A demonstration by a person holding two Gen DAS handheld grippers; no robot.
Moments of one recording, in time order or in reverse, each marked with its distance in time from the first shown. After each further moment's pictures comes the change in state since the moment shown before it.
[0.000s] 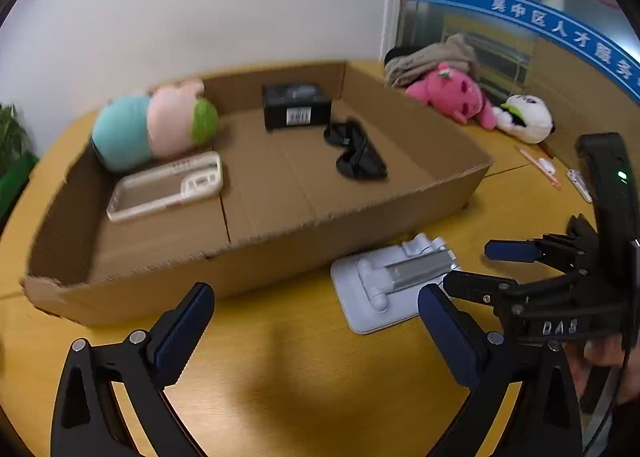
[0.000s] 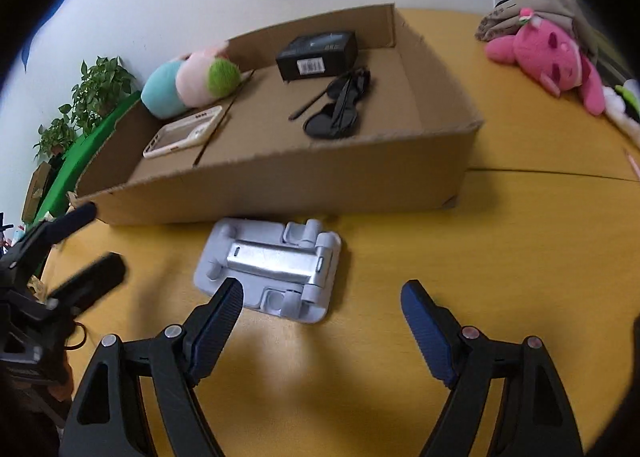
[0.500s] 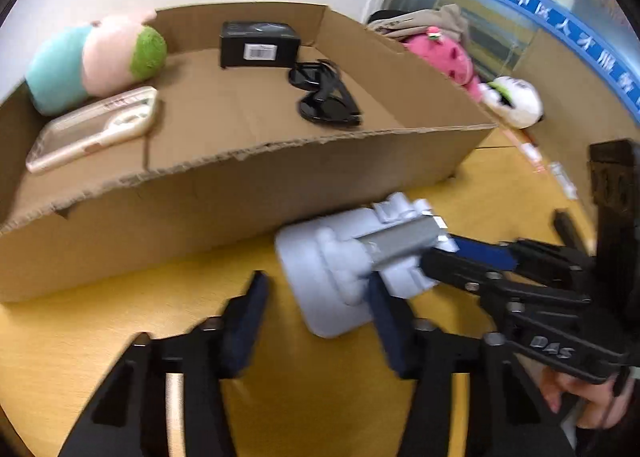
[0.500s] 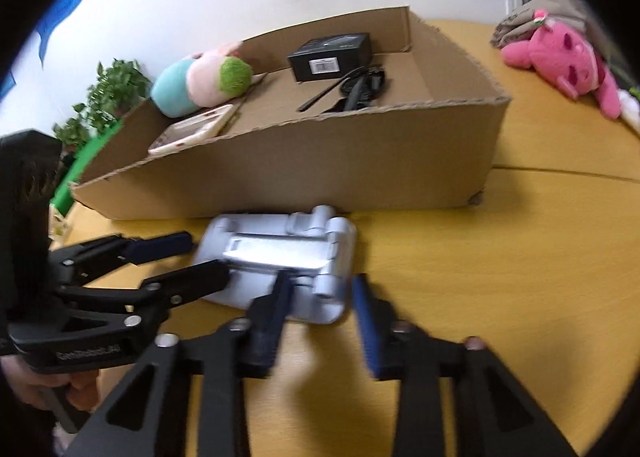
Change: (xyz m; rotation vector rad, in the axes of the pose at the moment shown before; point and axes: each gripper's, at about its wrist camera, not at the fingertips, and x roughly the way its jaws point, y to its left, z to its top) left arm 0.040 -0.007 -0.009 -0.085 0.120 -0.207; right arm 0.007 -0.004 -0.016 -0.015 -0.052 0.059
